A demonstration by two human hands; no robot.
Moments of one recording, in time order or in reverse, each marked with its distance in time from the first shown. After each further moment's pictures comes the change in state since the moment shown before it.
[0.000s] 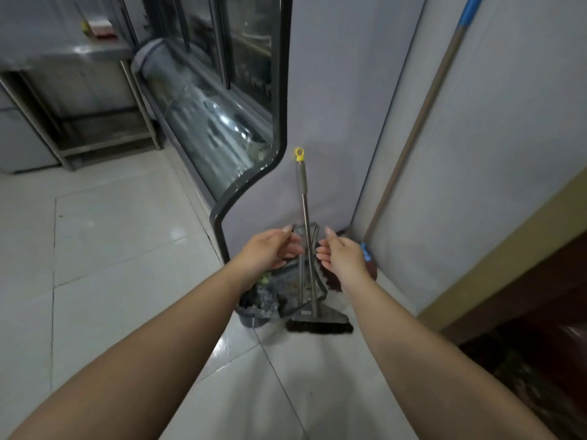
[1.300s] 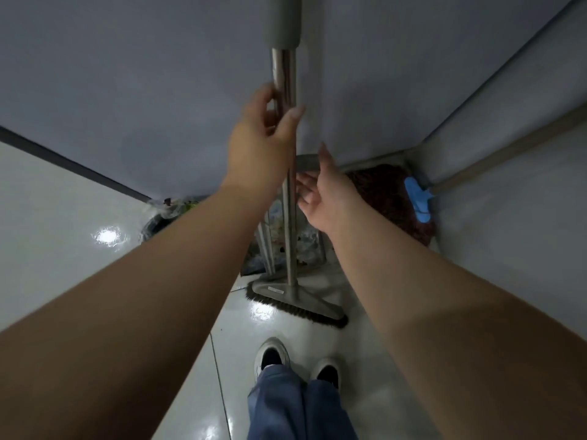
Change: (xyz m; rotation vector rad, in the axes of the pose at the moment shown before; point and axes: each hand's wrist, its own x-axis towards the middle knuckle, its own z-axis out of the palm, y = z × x) left_hand 0.532 -0.180 0.109 0.112 0.629 0.038; right_hand 0.543 0.183 0.057 0.163 -0.342 0.679
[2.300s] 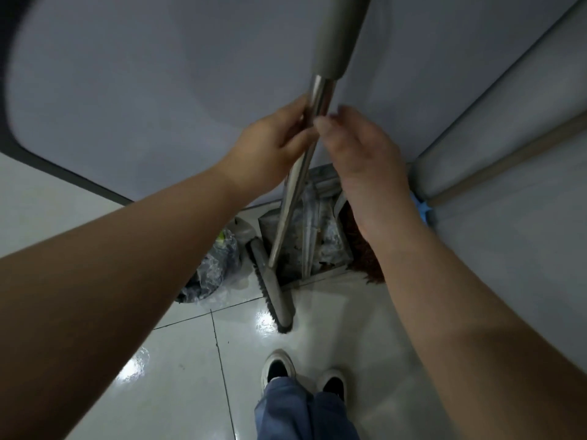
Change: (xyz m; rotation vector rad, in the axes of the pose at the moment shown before) left_hand 0.017 0.028 -0.032 0.309 -0.414 0.347; right_hand -0.109 -0.045 0.006 -0.451 -0.079 -0.769
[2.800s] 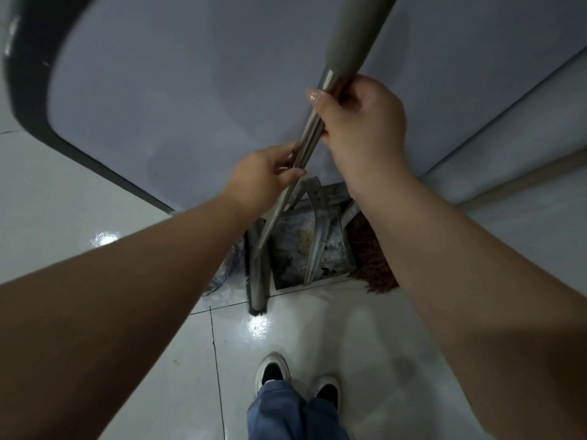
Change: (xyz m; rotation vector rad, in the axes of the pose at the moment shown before) left_hand -0.021 -0.046 0.002 -0.144 0.061 -0.269; right_hand 0.027 -0.031 0.043 -0.321 0.133 -0.164
